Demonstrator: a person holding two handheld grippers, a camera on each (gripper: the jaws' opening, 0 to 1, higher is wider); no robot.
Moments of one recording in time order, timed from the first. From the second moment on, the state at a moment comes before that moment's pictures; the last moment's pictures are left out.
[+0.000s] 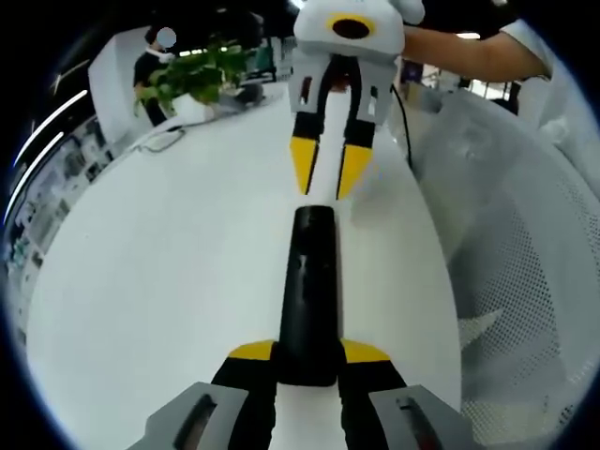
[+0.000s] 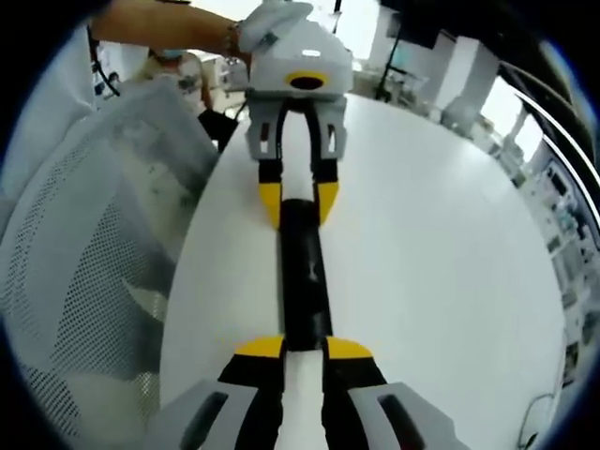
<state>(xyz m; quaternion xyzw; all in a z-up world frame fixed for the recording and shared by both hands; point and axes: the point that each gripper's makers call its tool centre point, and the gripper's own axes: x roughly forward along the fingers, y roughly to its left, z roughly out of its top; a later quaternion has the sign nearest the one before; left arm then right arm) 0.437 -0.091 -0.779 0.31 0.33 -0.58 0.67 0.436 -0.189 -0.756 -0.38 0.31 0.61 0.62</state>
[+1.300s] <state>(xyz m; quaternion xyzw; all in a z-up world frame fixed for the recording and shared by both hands) 0.436 -0.090 -0.779 0.30 0.33 -0.58 0.68 0.441 -0.192 -0.760 -0.45 0.32 0.62 0.56</state>
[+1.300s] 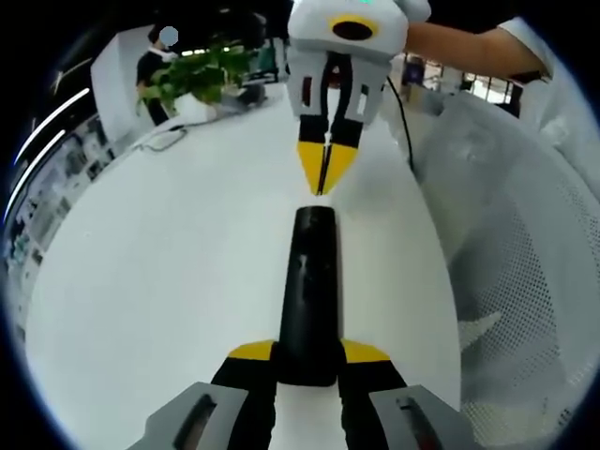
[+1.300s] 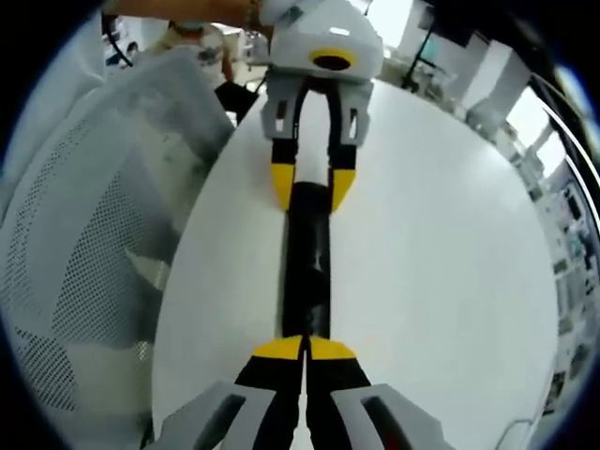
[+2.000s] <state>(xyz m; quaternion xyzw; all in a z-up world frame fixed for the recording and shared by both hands) 0.438 -0.089 -0.780 0.30 0.34 -0.58 0.68 0.444 -0.188 -0.762 -0.45 0.32 0.62 0.55</state>
